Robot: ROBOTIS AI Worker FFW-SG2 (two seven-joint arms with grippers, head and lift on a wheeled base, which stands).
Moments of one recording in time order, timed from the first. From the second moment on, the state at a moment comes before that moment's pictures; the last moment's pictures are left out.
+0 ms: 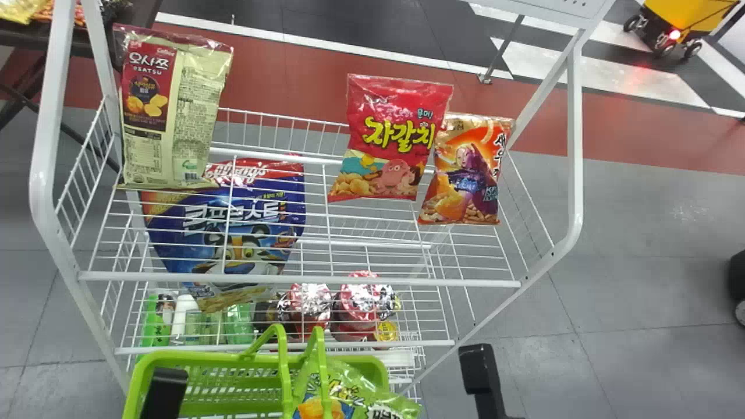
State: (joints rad) left arm 0.49 0.14 -0.28 -2.17 0.32 1.20 -0.99; right arm 0.67 -0.15 -0.23 -2.36 -0.42 1.41 0.64
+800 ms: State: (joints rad) left arm 0.47 0.13 -0.30 -2.16 0.32 1.20 -0.99; right arm 0.53 -0.17 0.01 -2.10 -0.19 1.06 0.49
